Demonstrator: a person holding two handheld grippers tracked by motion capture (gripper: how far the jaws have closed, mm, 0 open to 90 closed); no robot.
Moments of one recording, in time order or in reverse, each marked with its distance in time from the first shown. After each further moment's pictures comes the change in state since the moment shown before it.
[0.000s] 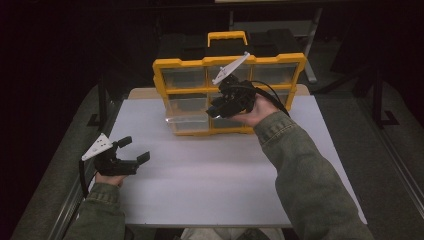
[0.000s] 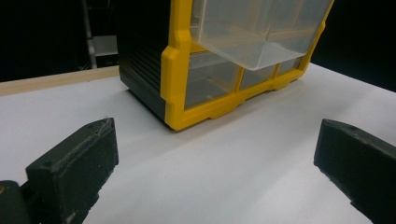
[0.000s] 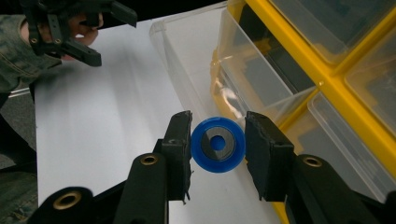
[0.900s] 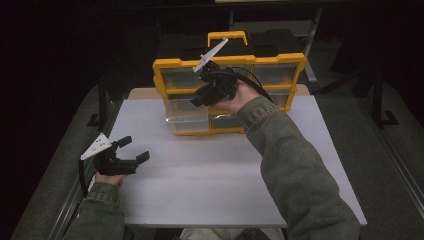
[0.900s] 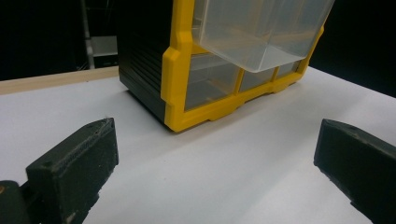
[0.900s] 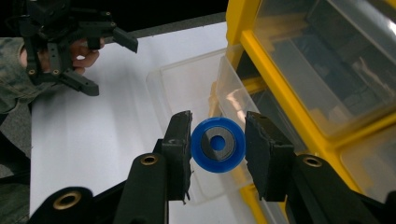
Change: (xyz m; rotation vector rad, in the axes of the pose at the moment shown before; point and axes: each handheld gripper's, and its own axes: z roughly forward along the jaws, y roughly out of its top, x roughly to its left) left arm 0.002 0.000 -0.001 -0.005 -0.007 -0.012; right arm -0.006 0.046 0.018 0.008 0.014 -0.041
